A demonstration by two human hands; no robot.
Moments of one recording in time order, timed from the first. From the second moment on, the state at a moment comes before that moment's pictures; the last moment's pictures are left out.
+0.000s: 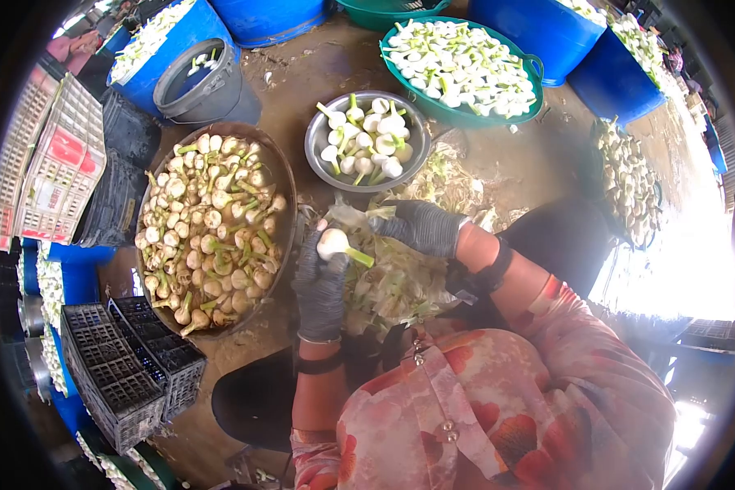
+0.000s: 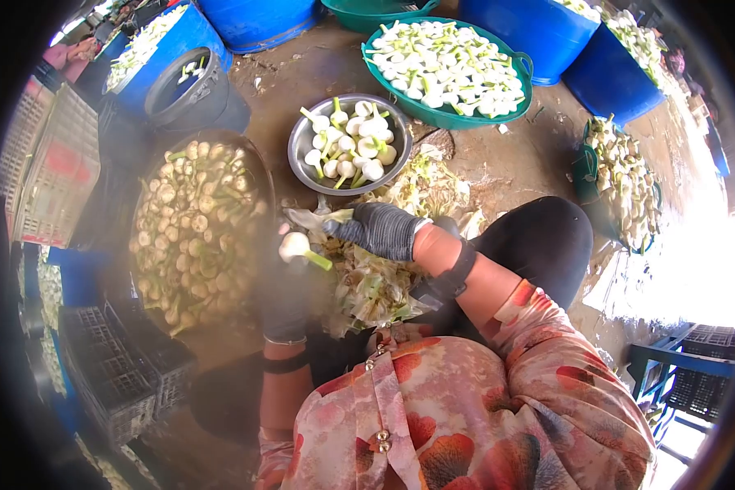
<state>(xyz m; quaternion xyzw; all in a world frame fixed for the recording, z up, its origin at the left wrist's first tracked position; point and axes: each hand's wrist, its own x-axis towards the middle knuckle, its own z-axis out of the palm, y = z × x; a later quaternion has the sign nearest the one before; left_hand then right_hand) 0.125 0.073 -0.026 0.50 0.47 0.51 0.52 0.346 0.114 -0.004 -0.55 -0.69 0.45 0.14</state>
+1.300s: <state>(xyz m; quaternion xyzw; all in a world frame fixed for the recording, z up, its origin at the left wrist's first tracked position) 0.133 0.061 -0.025 0.45 0.39 0.51 0.62 0.326 0.121 -0.015 -0.63 -0.64 0.32 0.29</state>
